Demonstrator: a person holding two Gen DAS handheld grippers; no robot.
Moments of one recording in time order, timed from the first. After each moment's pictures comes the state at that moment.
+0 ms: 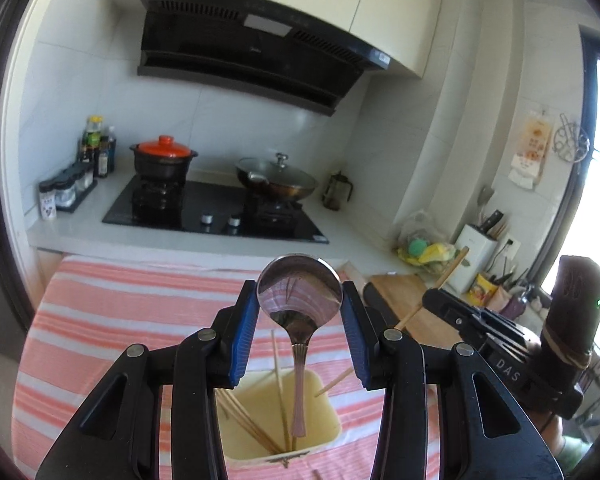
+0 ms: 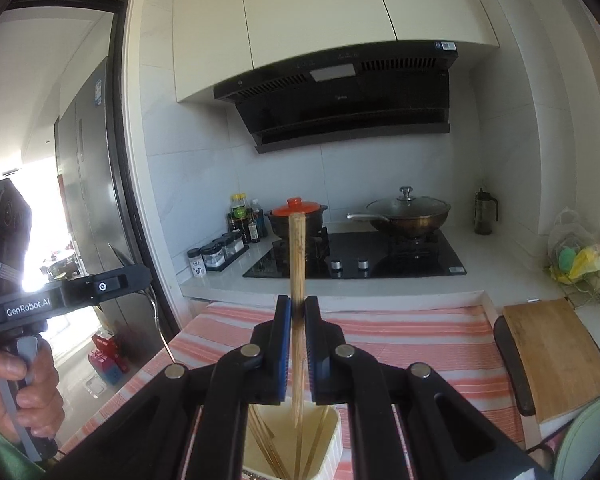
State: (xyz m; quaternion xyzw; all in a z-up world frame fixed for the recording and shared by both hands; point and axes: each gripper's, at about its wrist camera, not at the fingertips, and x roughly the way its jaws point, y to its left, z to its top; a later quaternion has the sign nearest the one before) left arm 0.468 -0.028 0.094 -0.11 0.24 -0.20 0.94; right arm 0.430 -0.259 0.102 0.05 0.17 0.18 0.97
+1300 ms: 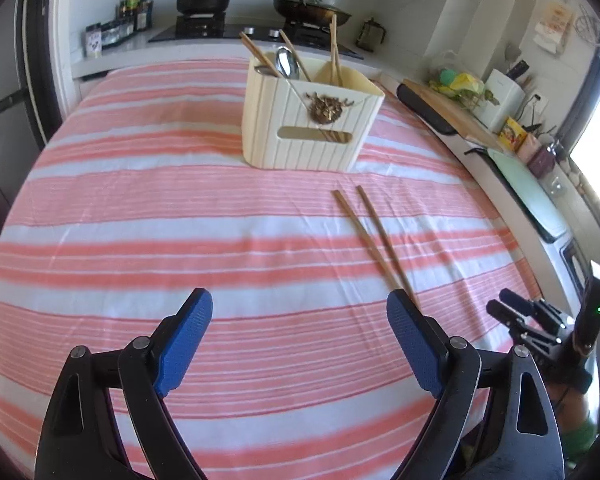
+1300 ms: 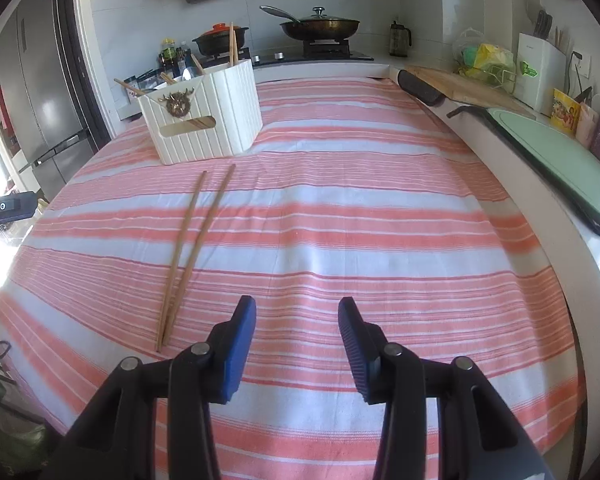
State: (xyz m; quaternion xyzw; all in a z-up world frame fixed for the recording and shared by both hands) left arm 0.261 -0.023 -0.107 -0.06 0.44 -0.15 0.88; right arm 0.182 -0.319 -0.159 0.01 0.39 0.04 0.92
